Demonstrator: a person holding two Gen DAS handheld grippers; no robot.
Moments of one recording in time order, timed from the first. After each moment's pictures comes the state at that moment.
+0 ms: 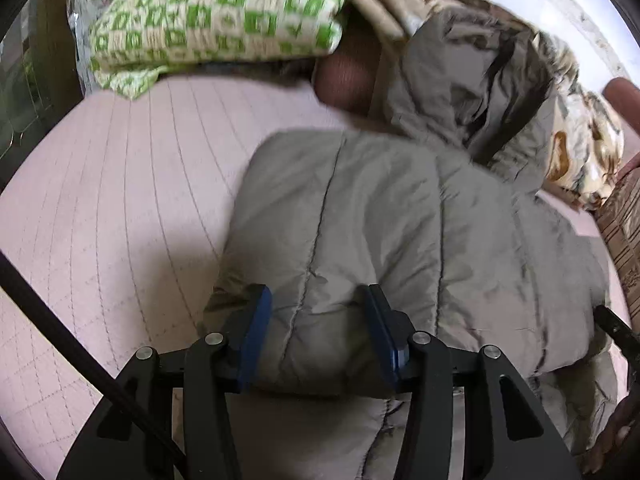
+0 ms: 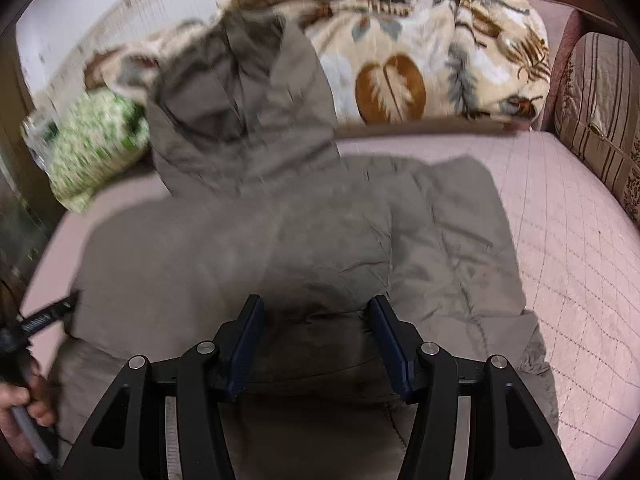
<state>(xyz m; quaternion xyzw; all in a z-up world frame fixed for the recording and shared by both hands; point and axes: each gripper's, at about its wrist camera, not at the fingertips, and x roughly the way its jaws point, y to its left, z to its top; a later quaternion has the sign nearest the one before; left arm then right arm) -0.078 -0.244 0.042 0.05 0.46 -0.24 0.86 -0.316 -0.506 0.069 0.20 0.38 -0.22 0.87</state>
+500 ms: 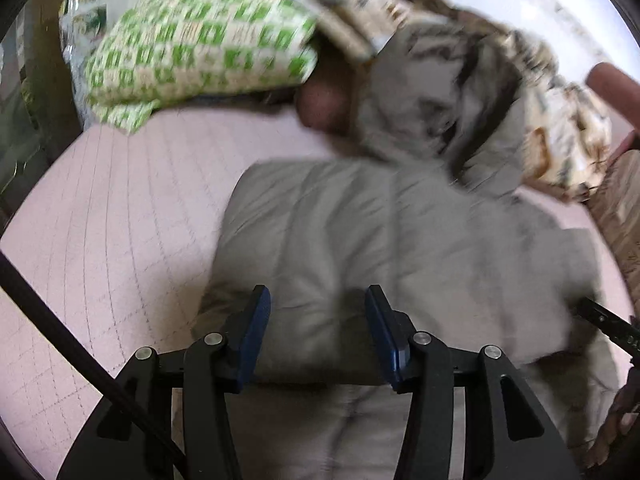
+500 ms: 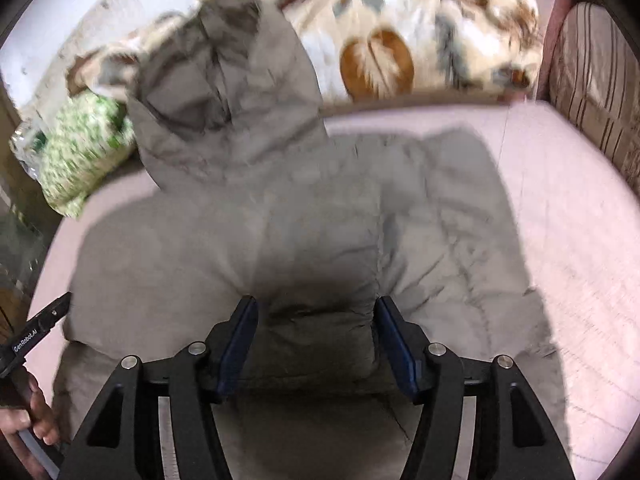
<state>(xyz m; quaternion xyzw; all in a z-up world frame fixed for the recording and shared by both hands) -0.114 -0.251 0.079 0.06 0.40 -0.26 0.88 -0.326 -0.511 0.081 0.24 0.37 -0.22 0.87</state>
